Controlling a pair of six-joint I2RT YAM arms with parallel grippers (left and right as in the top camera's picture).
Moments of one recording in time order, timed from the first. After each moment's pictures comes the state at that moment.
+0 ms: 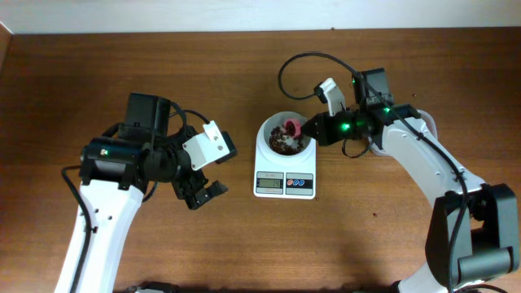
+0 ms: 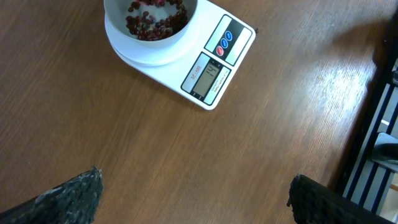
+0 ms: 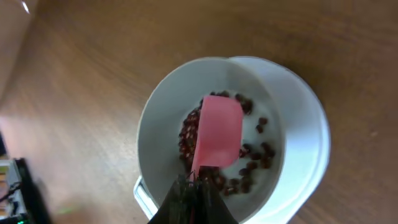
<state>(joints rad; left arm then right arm) -0.14 1.29 1.32 -1.25 0.46 0.89 0.21 1.77 1.23 -0.50 -0.68 -0.04</state>
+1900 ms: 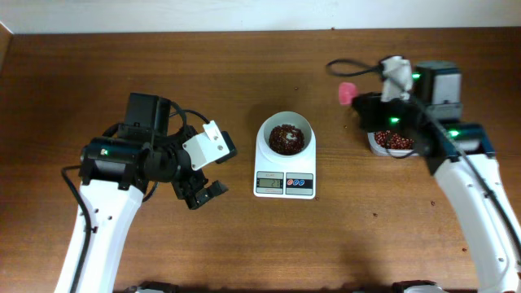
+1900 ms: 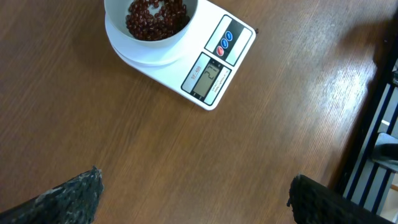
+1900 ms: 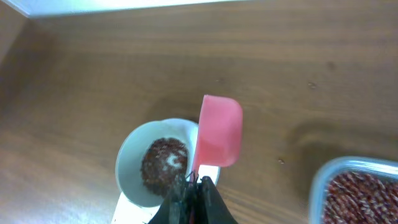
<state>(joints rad) -0.14 1.29 1.32 -1.25 0.46 0.89 0.07 1.39 1.24 -0.60 -0.41 0.12</state>
